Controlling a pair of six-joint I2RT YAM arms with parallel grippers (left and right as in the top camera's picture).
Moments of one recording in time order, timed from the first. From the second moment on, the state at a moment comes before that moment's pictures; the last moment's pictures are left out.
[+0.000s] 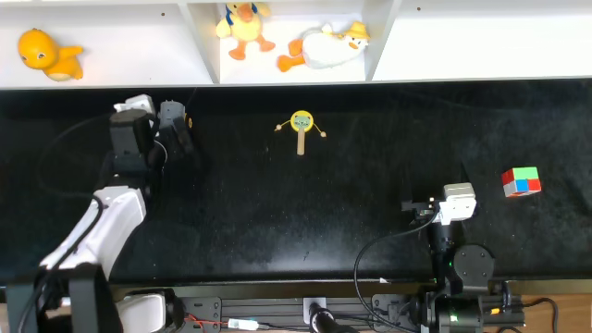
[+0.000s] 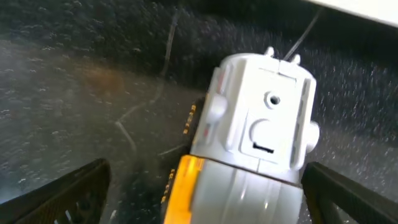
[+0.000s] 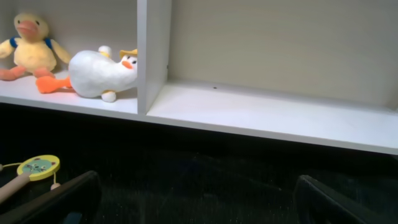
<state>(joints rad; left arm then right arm) 0.04 1.46 0.64 0.02 -0.06 -0.23 -0.02 0.01 0.02 -0.01 -0.10 -0.10</state>
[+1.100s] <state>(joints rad) 0.04 1.49 0.64 0.07 -0.04 0.00 -0.02 0.01 0.02 -0.01 -0.10 -0.10</state>
